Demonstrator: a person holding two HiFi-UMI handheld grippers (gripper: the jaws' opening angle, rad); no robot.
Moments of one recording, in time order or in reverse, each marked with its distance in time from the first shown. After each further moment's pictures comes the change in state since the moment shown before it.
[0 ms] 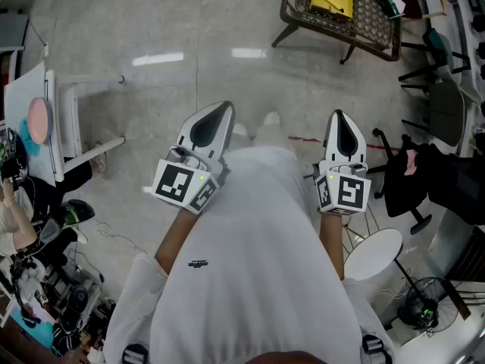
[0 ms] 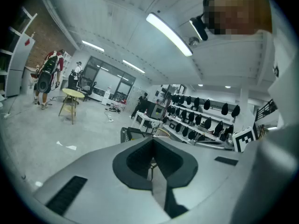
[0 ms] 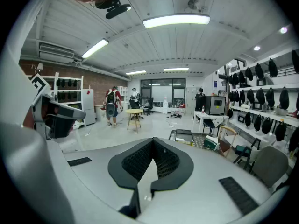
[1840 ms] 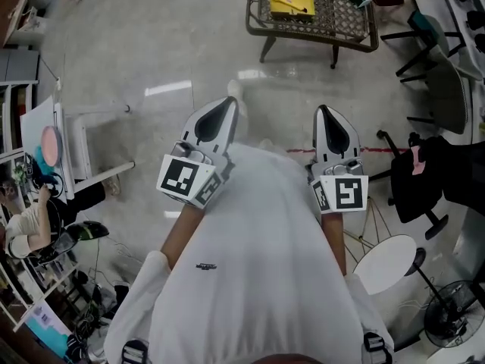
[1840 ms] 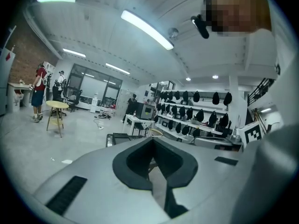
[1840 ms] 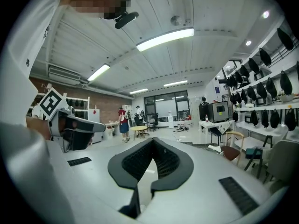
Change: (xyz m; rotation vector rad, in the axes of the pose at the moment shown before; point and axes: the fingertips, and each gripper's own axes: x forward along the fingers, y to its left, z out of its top) left arm 0.095 -0.143 -0.008 0.151 0.004 -0.031; right arm -0.051 -0.113 0.011 0.096 -0.206 0.147
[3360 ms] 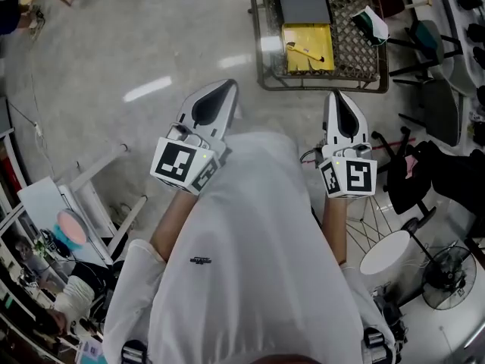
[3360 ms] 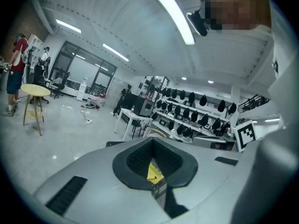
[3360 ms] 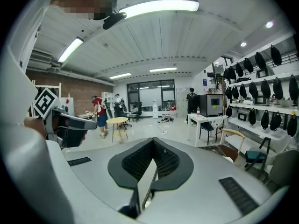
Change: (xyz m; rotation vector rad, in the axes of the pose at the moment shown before) left arm 0.270 0.327 0.111 -0.080 0.099 -0.199; right arm 0.403 -0.074 0.025 0.014 0.160 -0.228
